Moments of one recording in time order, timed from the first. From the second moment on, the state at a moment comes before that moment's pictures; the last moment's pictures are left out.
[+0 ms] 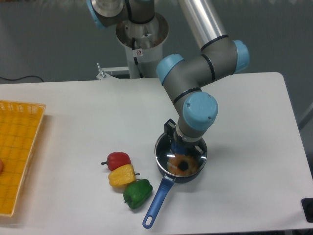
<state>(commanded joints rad) 2.50 -2.05 -1.46 -1.35 1.53 1.20</state>
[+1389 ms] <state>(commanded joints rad) 2.50 -2.03 -1.48 -1.33 1.54 1.20</state>
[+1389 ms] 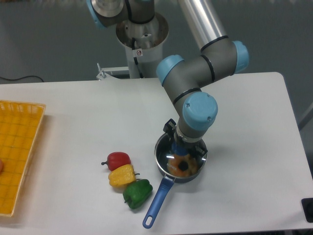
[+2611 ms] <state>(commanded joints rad) 2.70 -1.84 -1.57 -1.32 1.55 1.54</state>
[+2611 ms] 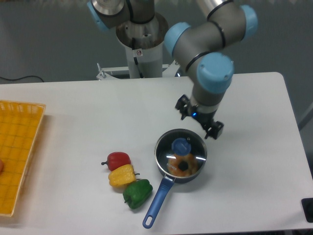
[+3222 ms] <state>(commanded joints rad) 2.86 -1.82 -1.52 -1.39 1.62 1.79</state>
